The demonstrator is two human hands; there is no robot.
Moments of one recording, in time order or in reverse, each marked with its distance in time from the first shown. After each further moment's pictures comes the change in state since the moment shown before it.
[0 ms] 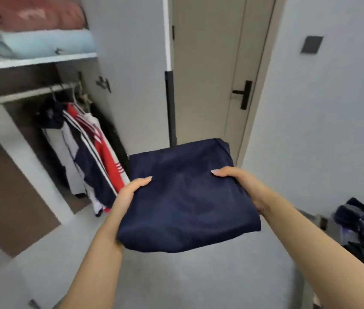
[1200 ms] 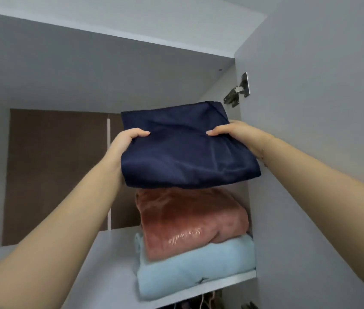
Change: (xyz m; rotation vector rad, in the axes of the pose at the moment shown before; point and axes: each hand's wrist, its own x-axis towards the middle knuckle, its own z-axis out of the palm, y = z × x) left_hand 0.175 0.678 -0.093 0.263 0.413 1.000; right_hand 0.443 -0.621 0.345 -0.496 -0.286 -0.915
